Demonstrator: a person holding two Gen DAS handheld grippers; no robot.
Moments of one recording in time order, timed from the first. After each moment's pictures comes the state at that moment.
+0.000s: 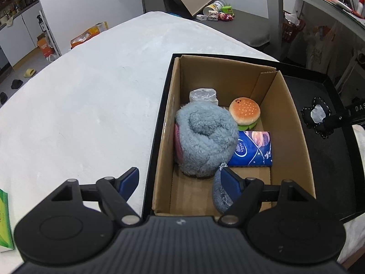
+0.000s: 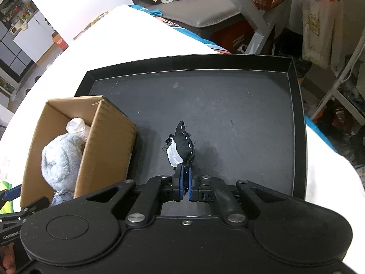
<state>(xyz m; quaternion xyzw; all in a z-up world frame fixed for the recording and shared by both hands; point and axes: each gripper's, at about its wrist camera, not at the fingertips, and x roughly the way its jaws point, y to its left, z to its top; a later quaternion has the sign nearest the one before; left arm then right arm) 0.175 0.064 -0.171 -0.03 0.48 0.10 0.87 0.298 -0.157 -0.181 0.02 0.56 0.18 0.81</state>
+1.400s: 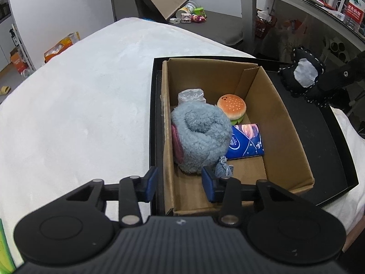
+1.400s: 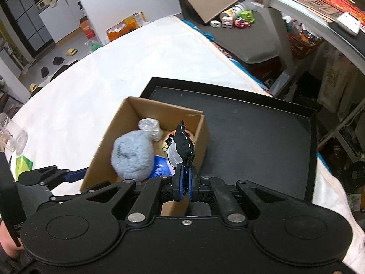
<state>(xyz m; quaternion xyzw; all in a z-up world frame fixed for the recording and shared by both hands) 0.164 0.087 -0.167 -0.01 0.47 0.01 0.88 0.238 -0.067 -0.085 -0.05 0.51 0.23 0.83</state>
